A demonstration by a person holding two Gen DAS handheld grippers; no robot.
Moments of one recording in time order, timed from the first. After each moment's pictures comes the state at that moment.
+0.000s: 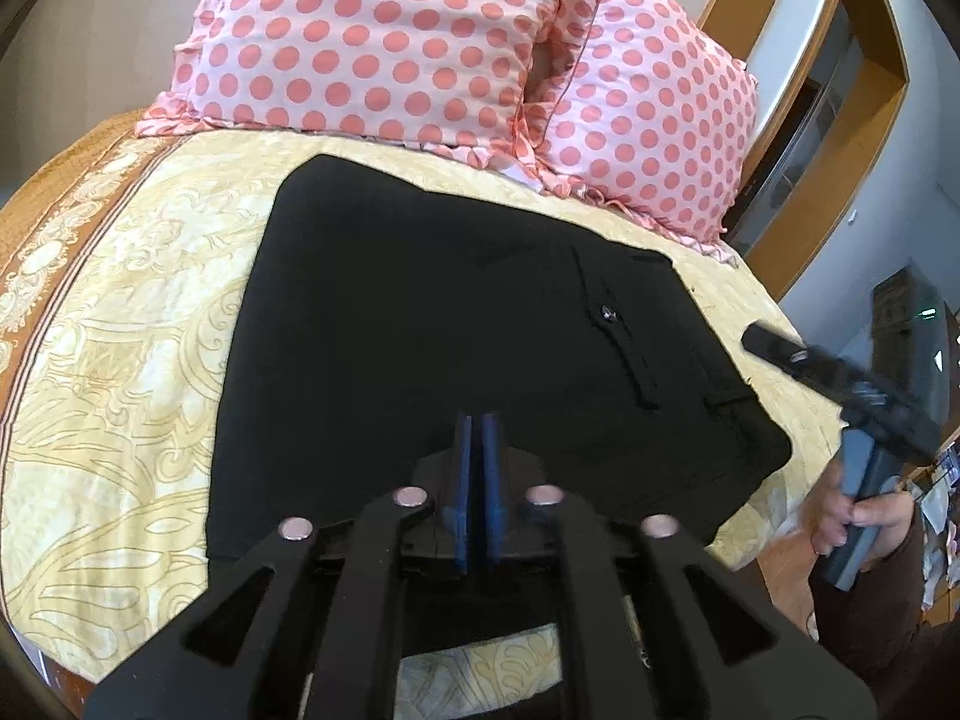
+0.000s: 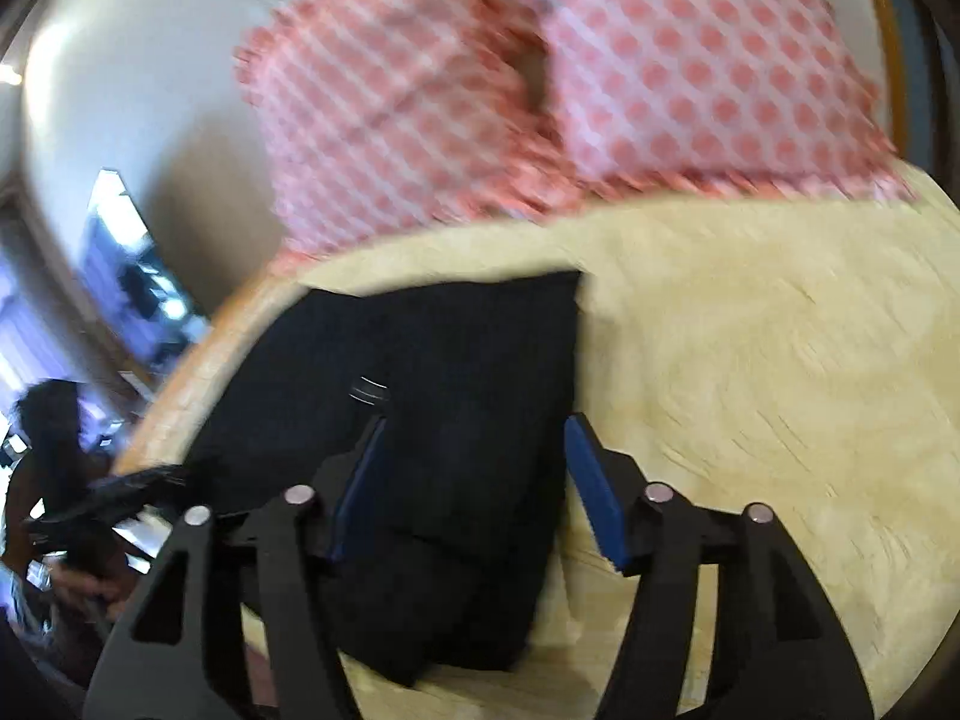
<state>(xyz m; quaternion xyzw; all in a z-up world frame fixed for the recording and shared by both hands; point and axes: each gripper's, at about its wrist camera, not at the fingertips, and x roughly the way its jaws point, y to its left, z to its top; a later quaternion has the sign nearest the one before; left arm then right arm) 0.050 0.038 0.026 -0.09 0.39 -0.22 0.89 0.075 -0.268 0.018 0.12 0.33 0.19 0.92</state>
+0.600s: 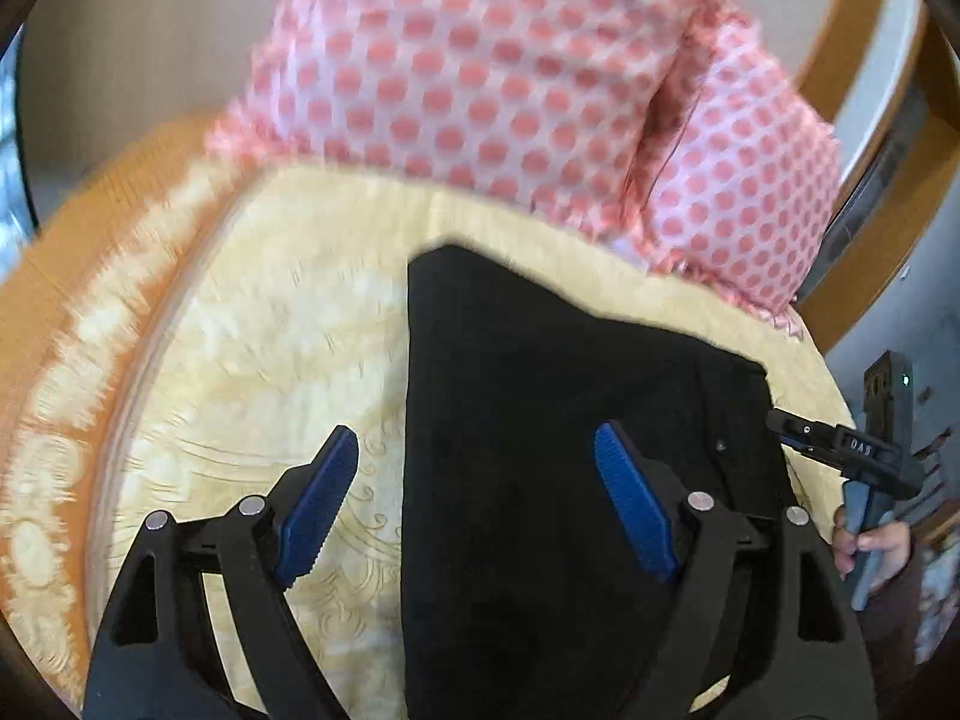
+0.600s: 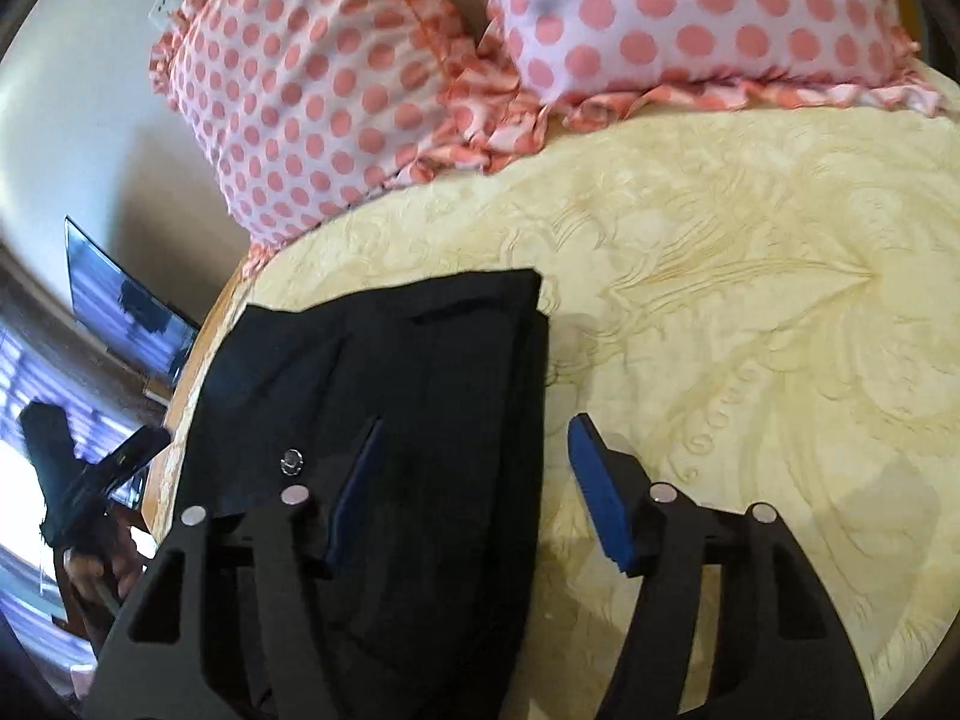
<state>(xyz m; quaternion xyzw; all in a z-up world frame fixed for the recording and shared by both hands) 0.129 0.101 0.045 -0.12 0.42 -0.16 0.88 0.185 -0.299 -0.022 0.19 0.44 0.16 0.86</state>
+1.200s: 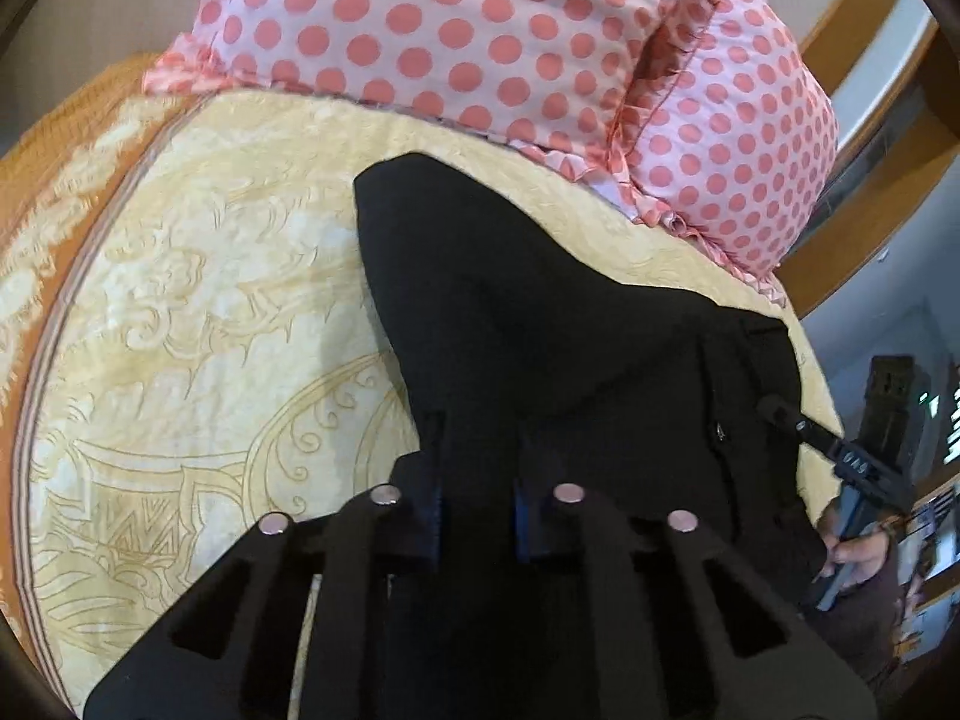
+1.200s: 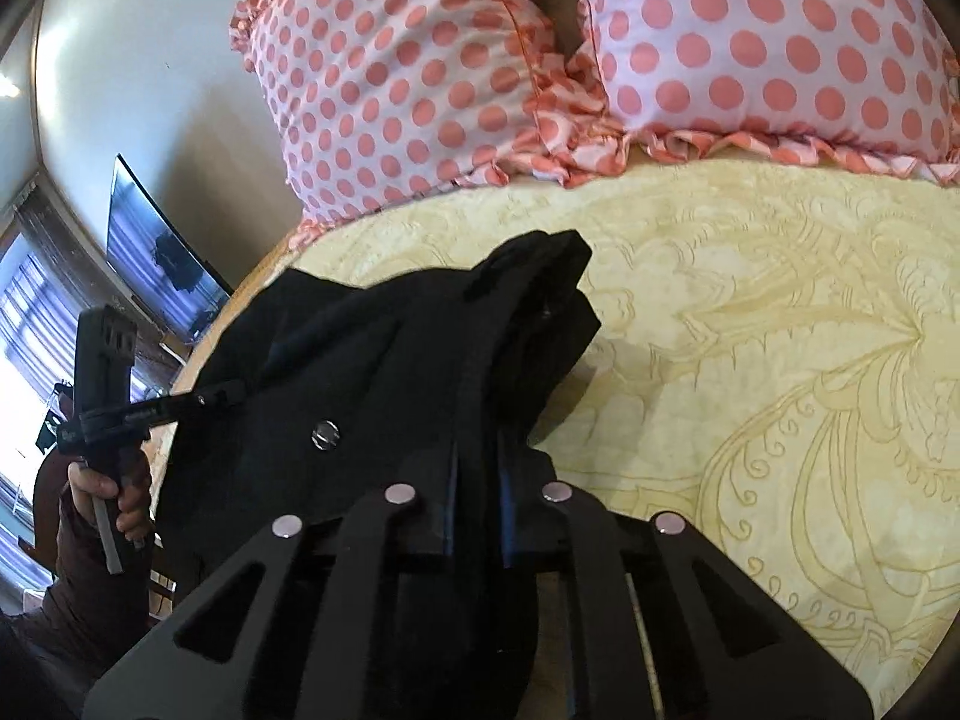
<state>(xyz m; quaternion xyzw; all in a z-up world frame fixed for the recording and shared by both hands) 0.147 0.082 0.026 -0.12 0.46 -0.20 0.86 0.162 -0.281 -0.003 0.14 0.38 0.22 0.89</state>
